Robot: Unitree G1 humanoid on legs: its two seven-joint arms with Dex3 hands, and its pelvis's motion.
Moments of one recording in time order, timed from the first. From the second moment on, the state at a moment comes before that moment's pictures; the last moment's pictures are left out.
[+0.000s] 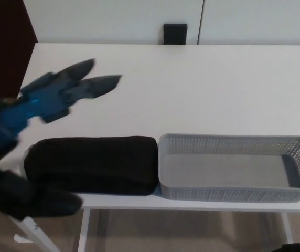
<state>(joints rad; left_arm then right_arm) 0.06 0.81 0.10 -0.56 -0.26 -0.21 -0.49 0.03 -0.40 0.15 0.87 -0.25 -0.28 0.05</state>
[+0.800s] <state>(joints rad) -0.23 0.76 -0.35 -0.24 0.16 0.02 -0.48 0.02 -0.40 0.15 0.87 -0.25 -0.28 0.05</state>
